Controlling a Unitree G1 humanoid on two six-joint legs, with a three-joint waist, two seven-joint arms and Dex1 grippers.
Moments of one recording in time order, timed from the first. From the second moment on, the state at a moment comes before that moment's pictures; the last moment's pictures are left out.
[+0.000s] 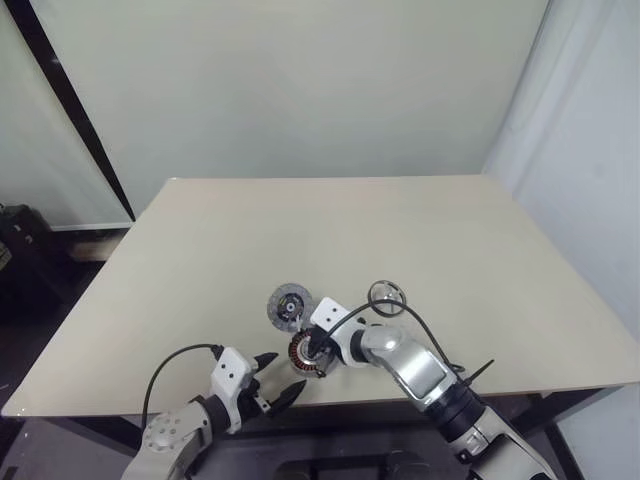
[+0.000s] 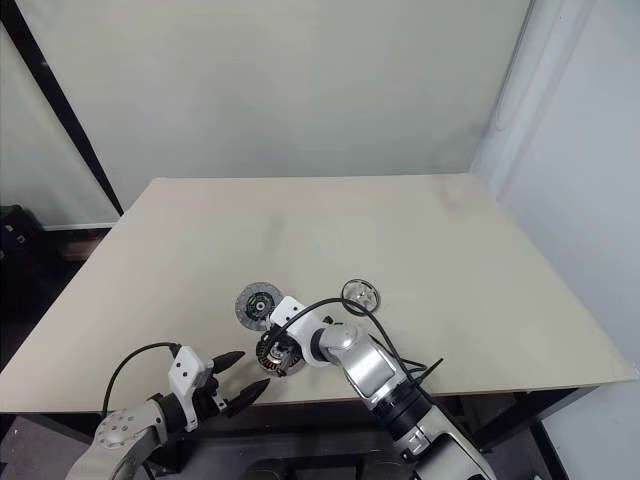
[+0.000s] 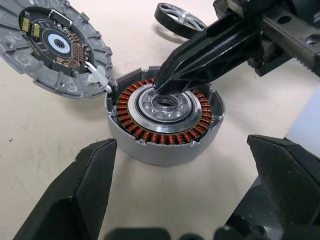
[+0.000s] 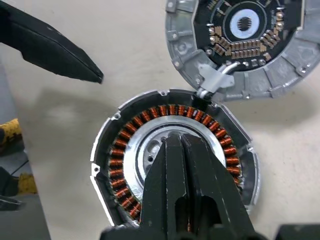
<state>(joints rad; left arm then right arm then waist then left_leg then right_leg) 0.29 0.47 -0.02 -0.15 -0.30 0.15 -0.74 -0.46 -0.04 0.57 0.16 -0.07 0.67 0.60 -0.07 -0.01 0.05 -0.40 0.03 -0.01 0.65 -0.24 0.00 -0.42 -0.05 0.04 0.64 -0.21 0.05</state>
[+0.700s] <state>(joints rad) 0.29 0.47 -0.02 -0.15 -0.30 0.15 -0.74 -0.45 -0.05 0.60 0.16 -0.08 0.66 0.61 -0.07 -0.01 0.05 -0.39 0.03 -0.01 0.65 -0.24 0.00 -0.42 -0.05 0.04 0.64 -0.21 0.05</state>
